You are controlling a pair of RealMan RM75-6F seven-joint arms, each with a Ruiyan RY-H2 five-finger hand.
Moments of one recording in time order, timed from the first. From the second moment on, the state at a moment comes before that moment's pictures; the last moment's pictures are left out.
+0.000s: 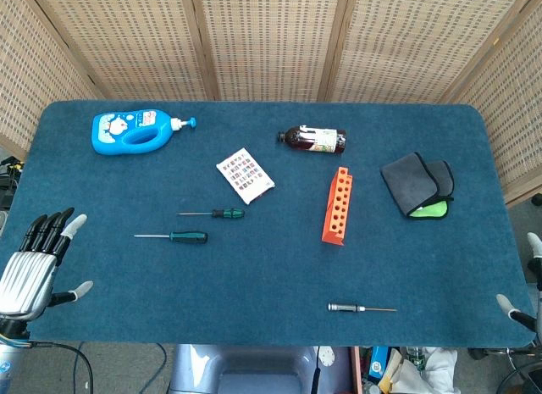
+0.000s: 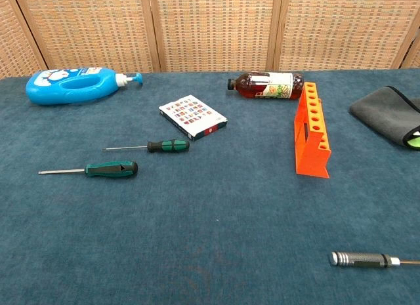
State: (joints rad) left arm -0.13 -0.97 -0.03 -2.01 1.55 1.46 0.24; right arm -0.06 -1.02 0.12 -1.79 -1.47 1.68 -0.21
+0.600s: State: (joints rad) left arm -0.14 -0.99 -0.04 -2.01 1.52 1.45 0.28; right arm 0.10 -1.01 0.00 -1.77 -1.64 1.32 -0.10
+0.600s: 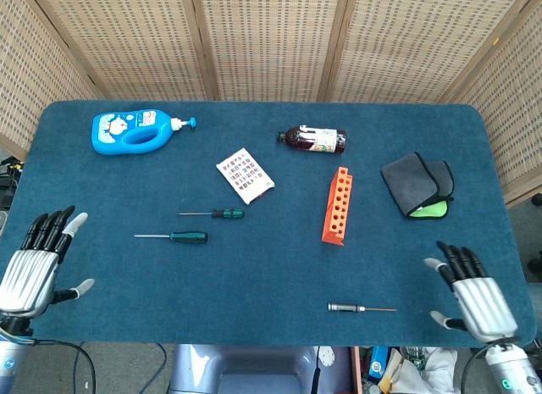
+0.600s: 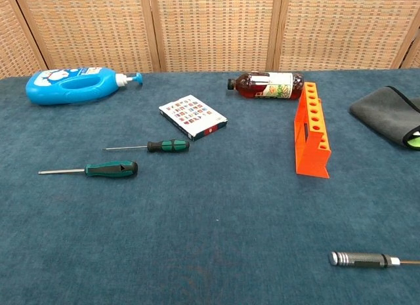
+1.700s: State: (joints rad) left arm -0.16 -1.00 -0.06 -2.02 1.46 1.43 0.32; right arm 0.42 -1.36 0.01 -1.73 -1.32 0.88 -0.46
